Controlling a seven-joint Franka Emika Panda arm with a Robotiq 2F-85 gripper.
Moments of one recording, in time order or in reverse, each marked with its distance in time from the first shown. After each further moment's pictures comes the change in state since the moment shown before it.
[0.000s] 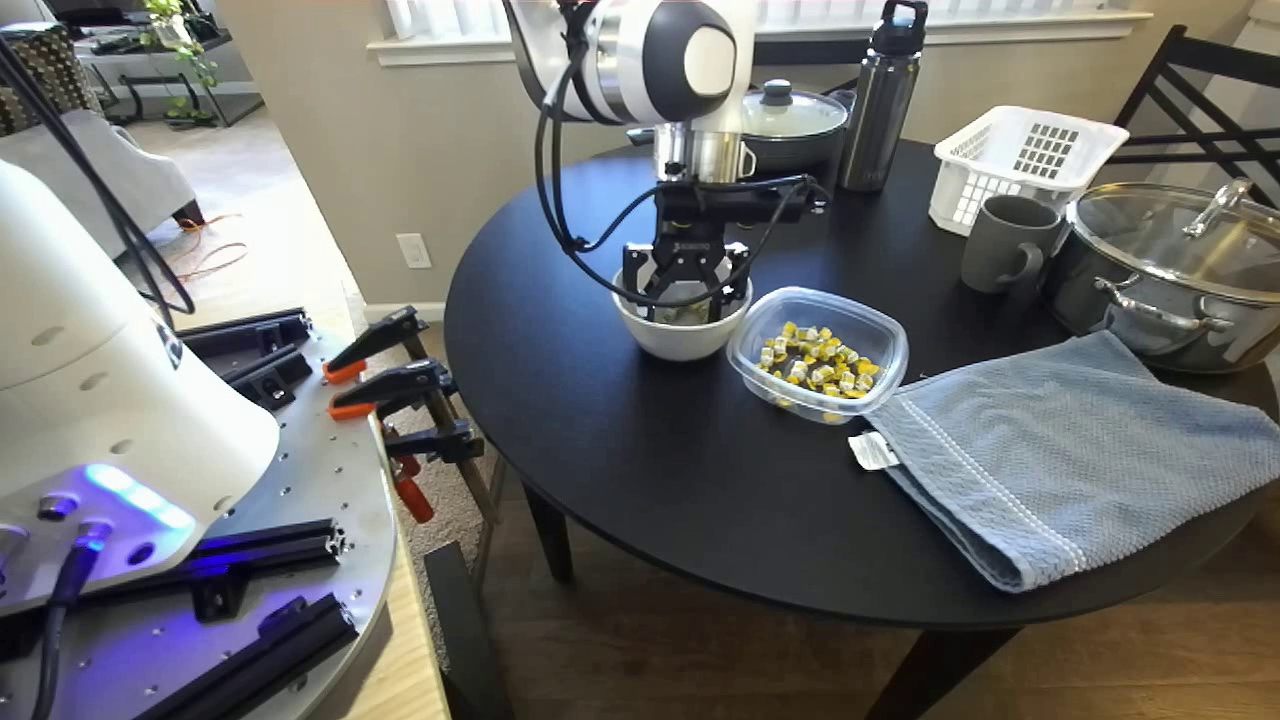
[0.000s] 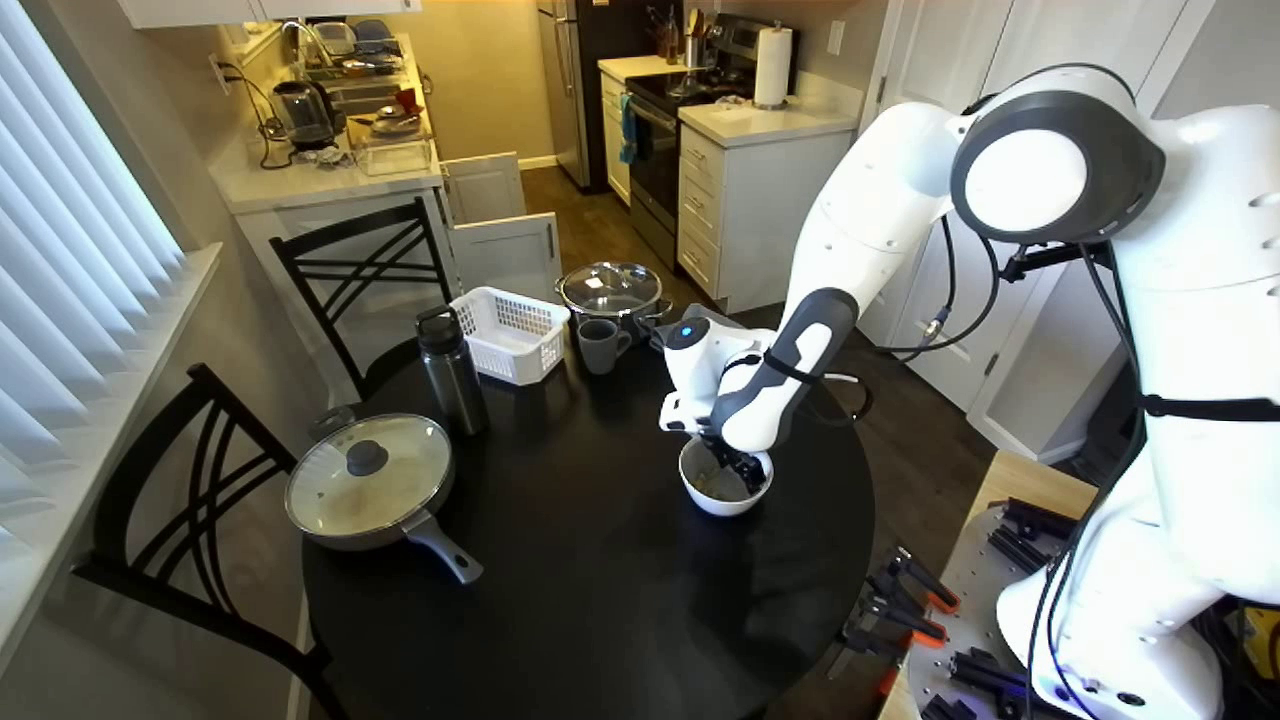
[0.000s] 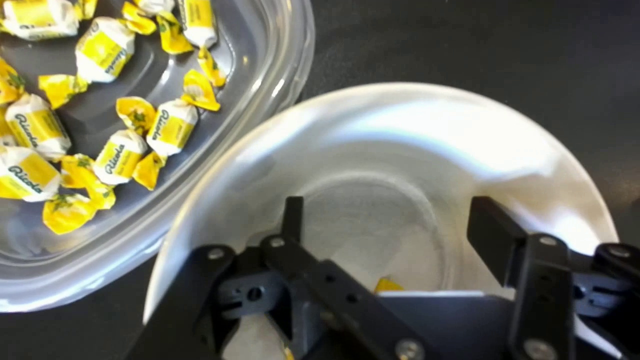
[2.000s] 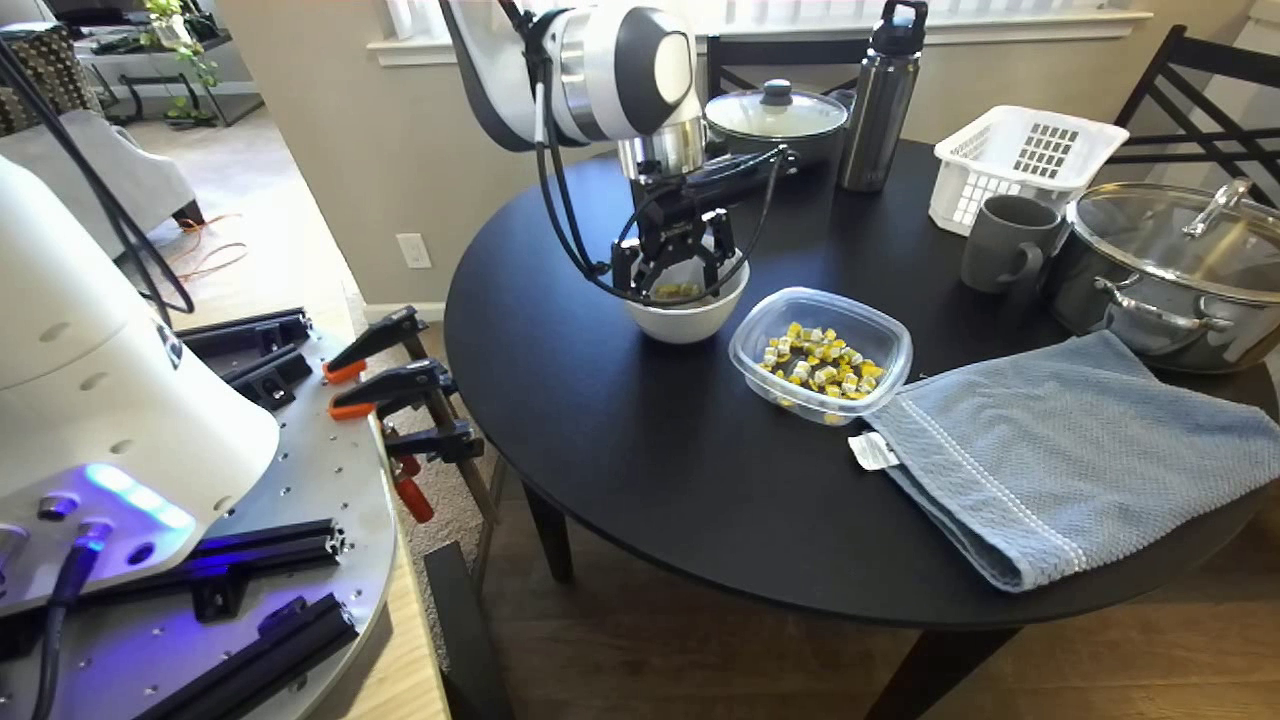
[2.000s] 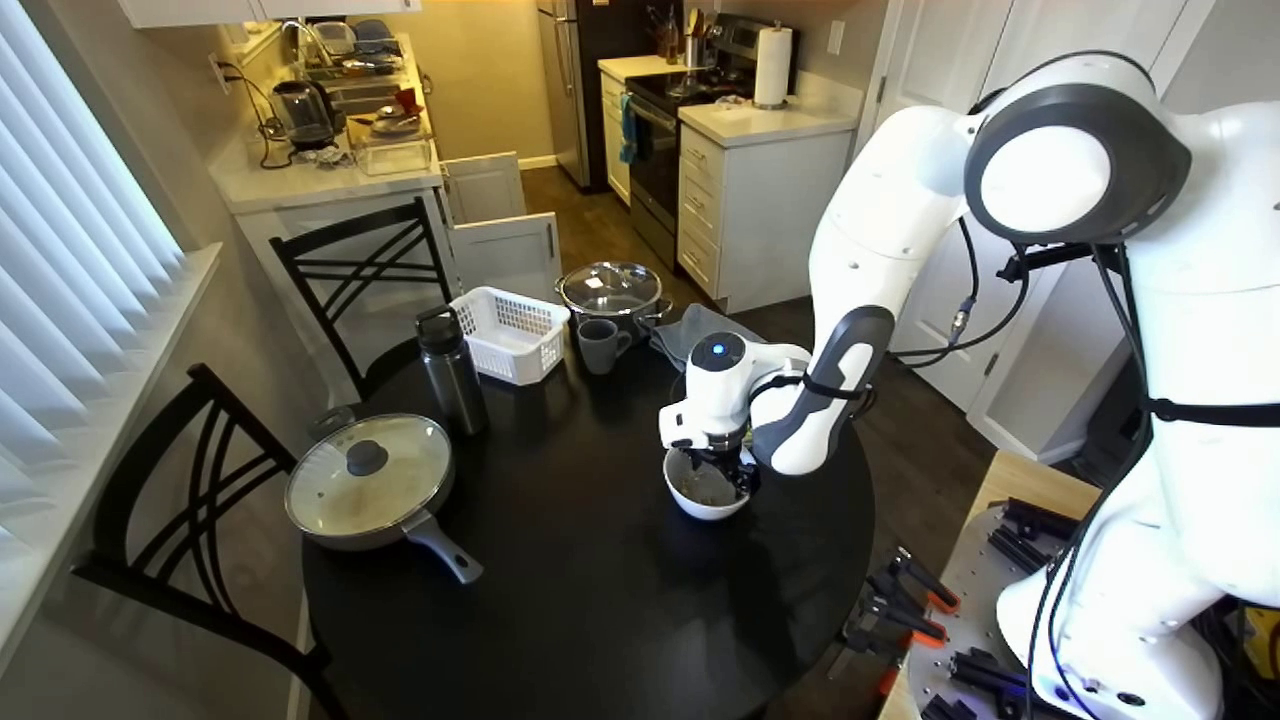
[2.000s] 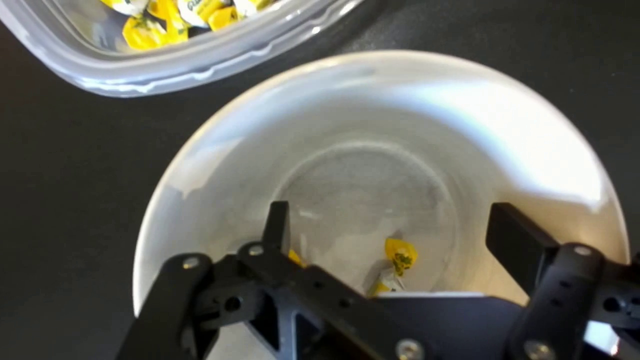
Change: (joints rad) arm 0.066 -0.039 -0.058 -0.122 -0.239 0.332 -0.011
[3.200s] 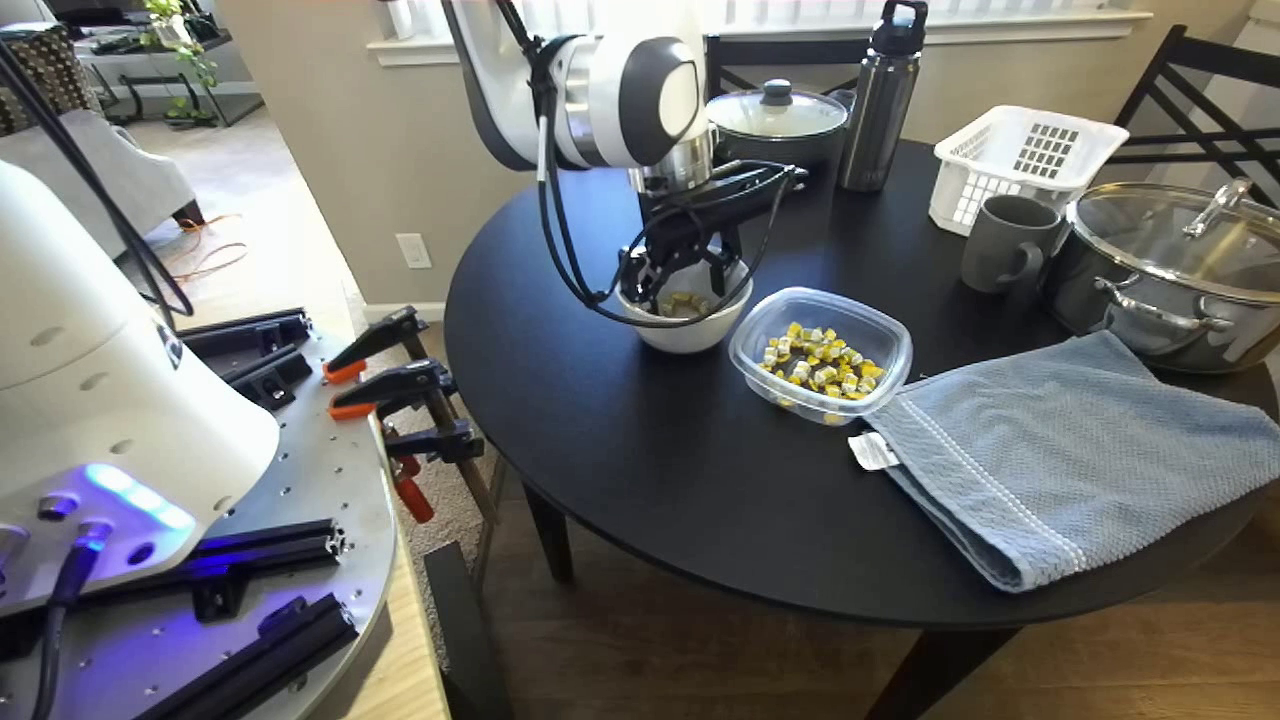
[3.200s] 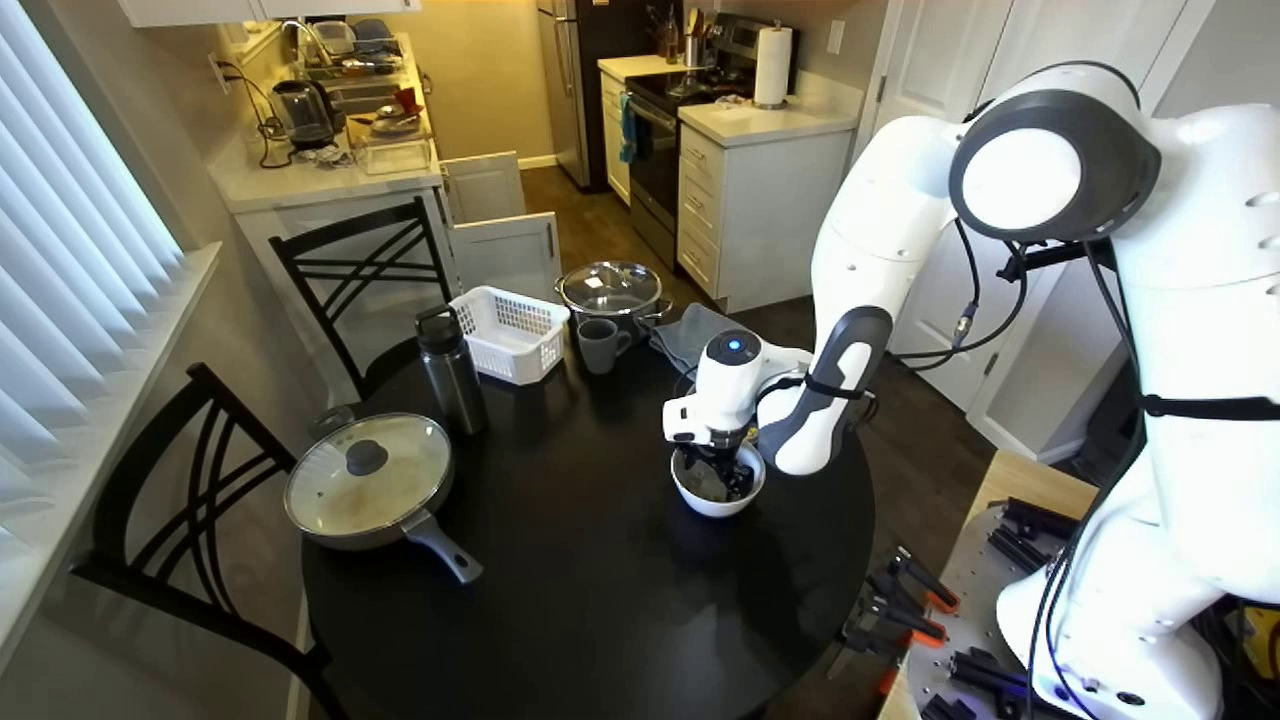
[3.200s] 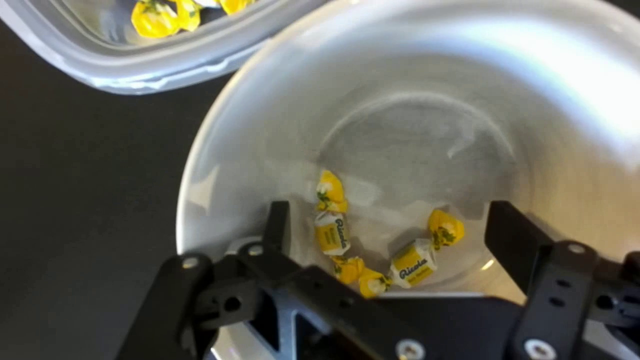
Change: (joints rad) arm -0.076 0.040 0.034 -0.001 0.008 0.135 0.003
